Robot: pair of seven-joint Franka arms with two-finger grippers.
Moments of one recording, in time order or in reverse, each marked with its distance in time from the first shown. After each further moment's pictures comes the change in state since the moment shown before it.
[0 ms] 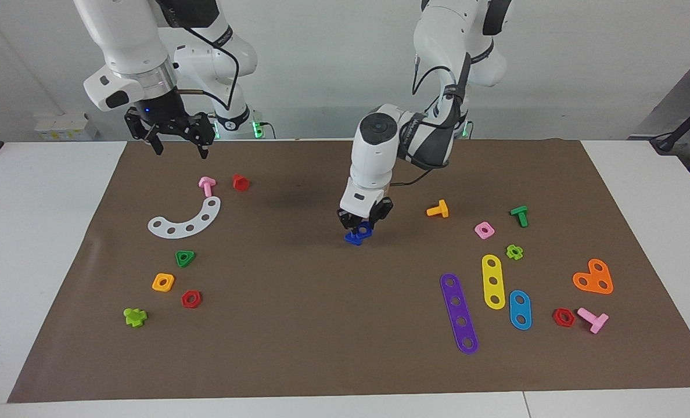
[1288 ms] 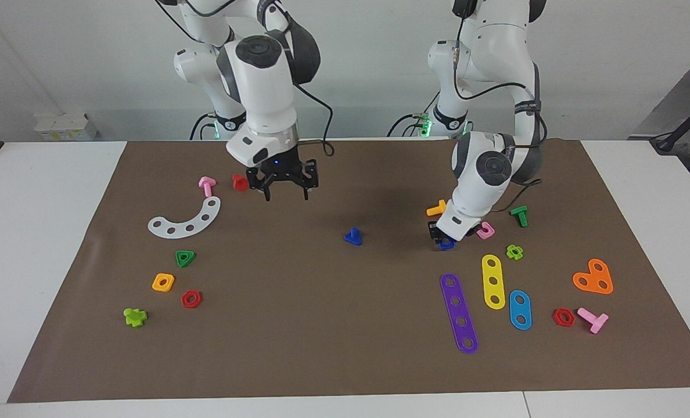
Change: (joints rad) left arm 0.301 -0.128 -0.005 -0.370 -0.001 0.141 0.602; right arm 0.372 0.297 0.009 -0.065 0.001 0.447 0.272
